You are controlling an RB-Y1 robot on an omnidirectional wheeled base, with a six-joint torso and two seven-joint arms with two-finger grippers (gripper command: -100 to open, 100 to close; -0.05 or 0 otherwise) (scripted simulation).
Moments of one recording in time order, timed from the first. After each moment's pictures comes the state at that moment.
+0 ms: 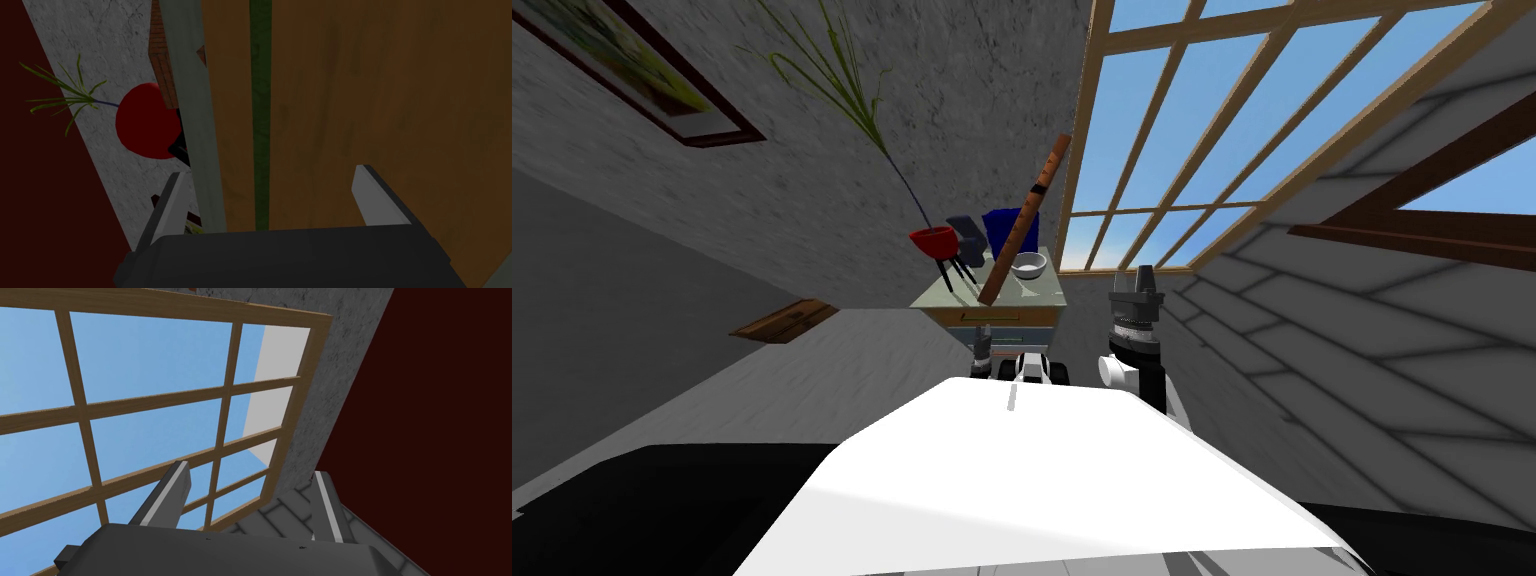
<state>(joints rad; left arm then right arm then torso) 0.16 0.05 -0.10 -0.80 0.12 -1.51 -0.03 0.49 -0.04 0.04 -2.31 0.06 -0.52 -0.03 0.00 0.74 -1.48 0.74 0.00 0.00</state>
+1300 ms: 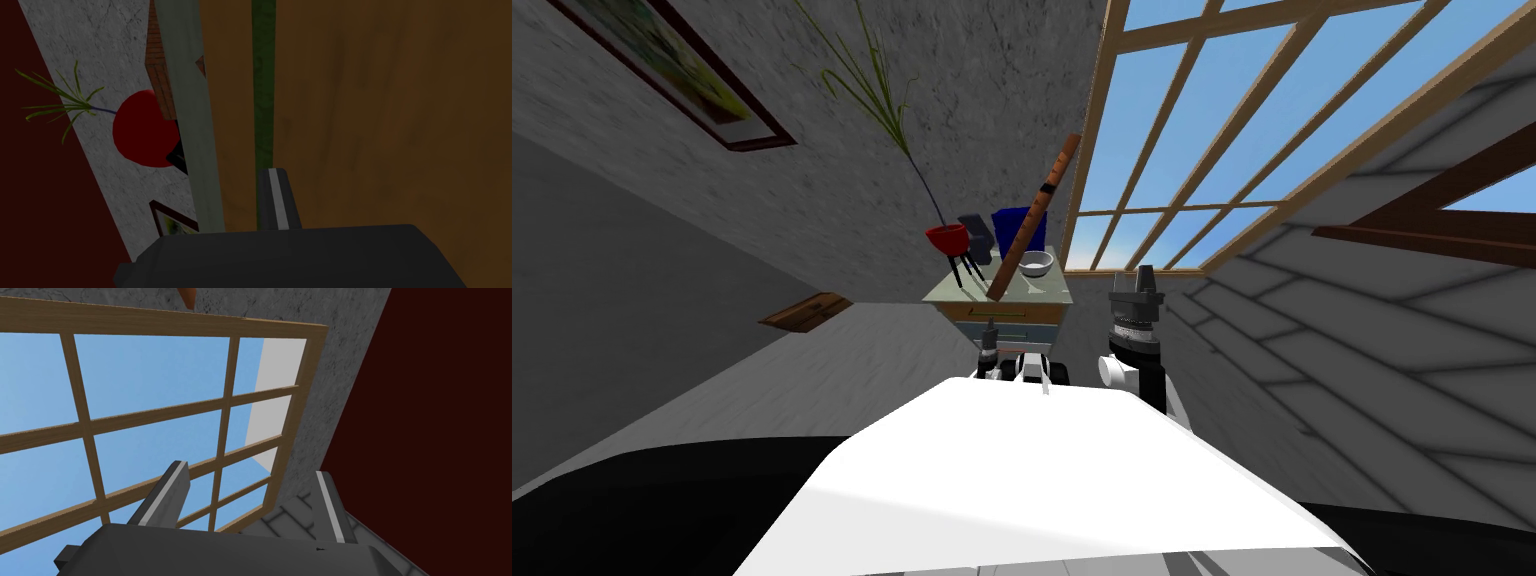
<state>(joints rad) 0.06 0.07 -0.22 -0.78 0.21 -1.45 -0.10 0.49 -0.04 0.04 -2.31 0.06 -0.52 -0.03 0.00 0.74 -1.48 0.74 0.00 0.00</state>
